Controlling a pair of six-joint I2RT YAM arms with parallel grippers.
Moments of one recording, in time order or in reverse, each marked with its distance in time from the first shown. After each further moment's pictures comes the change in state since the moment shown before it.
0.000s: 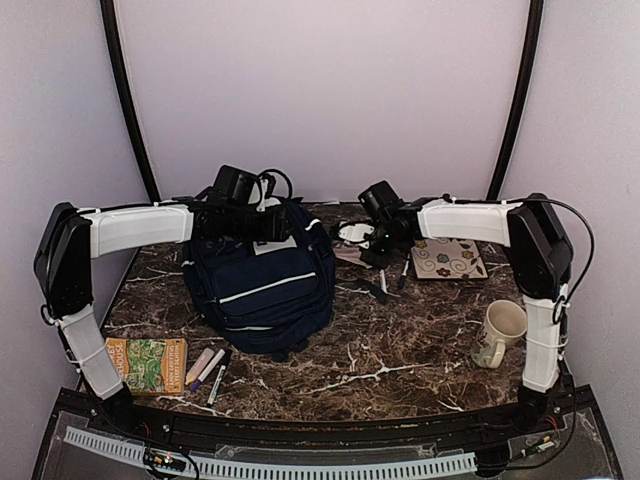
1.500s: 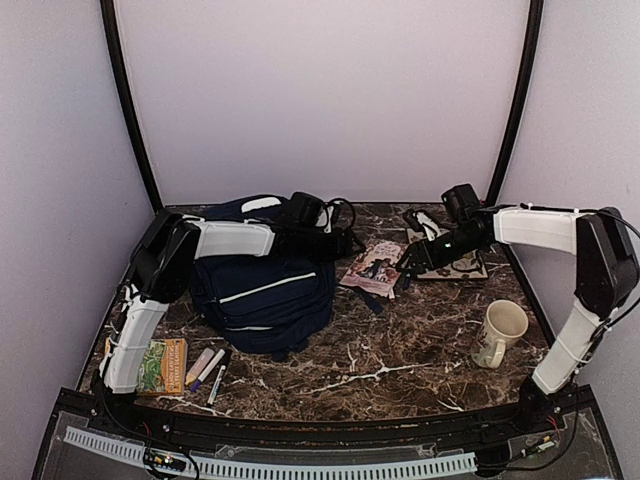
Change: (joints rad) left arm -0.112 0.573 0.456 0.153 0.323 -0.263; right arm -0.303 -0.400 -0.432 -0.003 -0.652 0.616
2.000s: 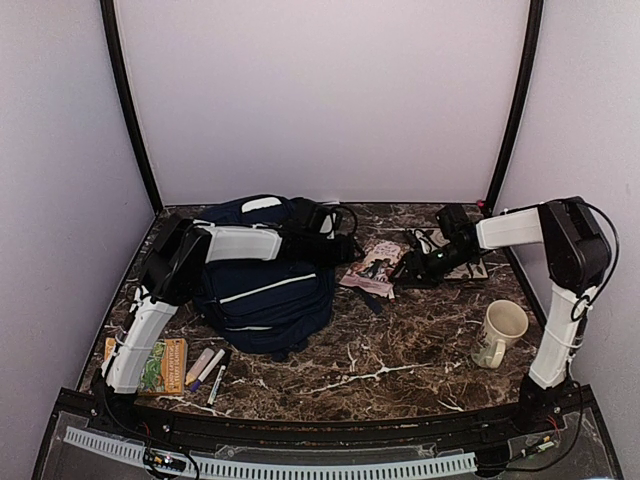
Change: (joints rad) left arm 0.000 0.115 0.112 -0.047 -0.064 -0.008; right arm -0.069 0.230 0.005 0.093 -0.192 0.267
